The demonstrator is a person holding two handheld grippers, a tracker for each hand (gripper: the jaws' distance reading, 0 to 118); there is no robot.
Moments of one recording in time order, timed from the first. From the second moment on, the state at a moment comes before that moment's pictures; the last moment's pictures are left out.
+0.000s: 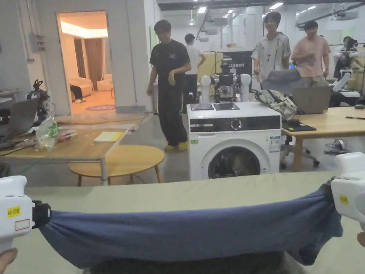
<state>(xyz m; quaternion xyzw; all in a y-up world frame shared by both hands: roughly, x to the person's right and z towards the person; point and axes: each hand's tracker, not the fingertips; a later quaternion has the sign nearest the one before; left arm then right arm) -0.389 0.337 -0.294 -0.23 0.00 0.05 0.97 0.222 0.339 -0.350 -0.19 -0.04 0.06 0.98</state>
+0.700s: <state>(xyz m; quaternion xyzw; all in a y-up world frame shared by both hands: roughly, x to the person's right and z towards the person) -0.377 0.137 -0.162 -0.40 0.01 0.08 0.91 0.240 0.132 -0.230 -0.39 -0.02 0.09 0.91</state>
